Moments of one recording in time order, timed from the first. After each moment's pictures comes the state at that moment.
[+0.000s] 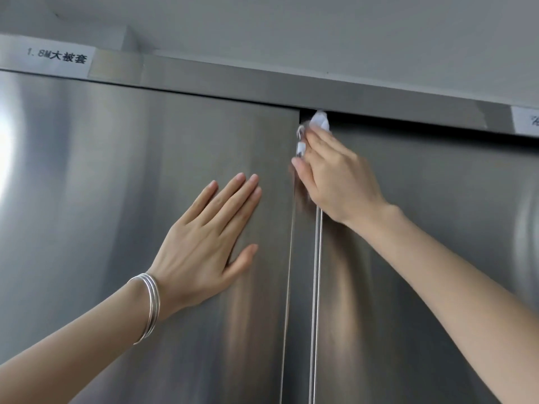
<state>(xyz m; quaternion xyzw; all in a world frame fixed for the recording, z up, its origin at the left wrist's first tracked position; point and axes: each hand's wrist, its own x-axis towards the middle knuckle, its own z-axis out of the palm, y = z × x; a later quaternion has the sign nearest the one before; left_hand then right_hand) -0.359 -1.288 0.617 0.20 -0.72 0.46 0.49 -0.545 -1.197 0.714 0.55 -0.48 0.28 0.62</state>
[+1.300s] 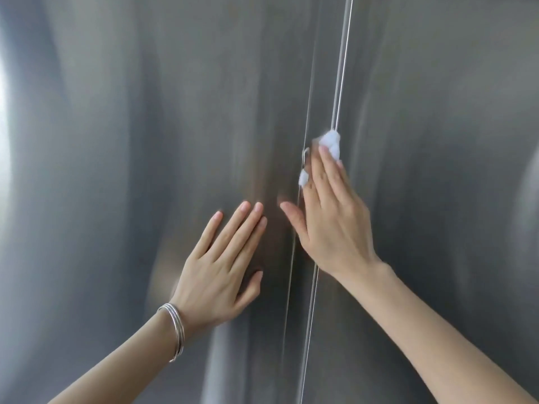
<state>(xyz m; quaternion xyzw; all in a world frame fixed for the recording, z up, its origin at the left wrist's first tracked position) -0.362 -1.277 0.419 0.21 -0.77 0.39 0.45 -0.528 -1.195 0.499 0.54 -0.58 0.24 0.56</state>
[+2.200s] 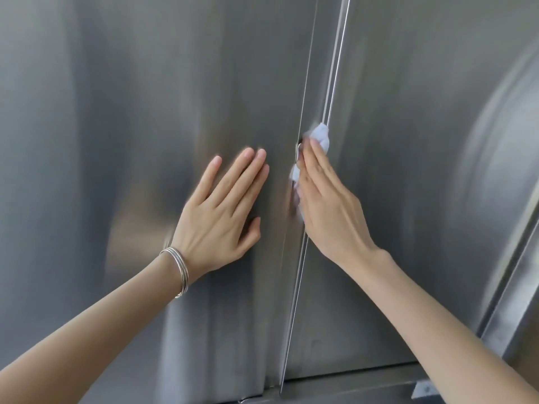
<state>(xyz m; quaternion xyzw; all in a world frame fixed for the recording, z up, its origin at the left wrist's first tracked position) -0.361 -1.280 0.416 0.17 -0.78 0.40 0.46 -0.525 -1.177 0.444 0.59 -0.57 0.25 0.51</state>
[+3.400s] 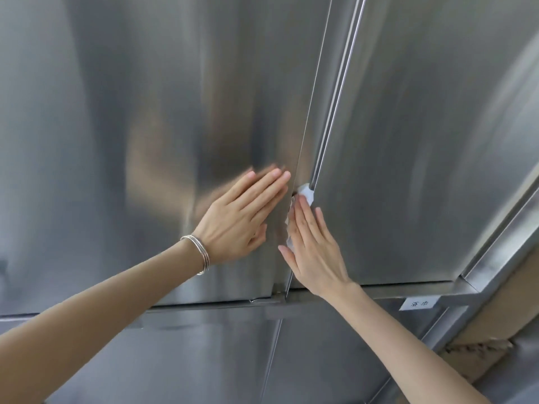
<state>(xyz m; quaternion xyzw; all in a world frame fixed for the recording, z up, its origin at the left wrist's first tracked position) -0.353 -1.264 0.298 0.12 -0.85 0.37 0.34 -0.521 -1.154 0.250 0.64 -0.65 0.09 0.40</state>
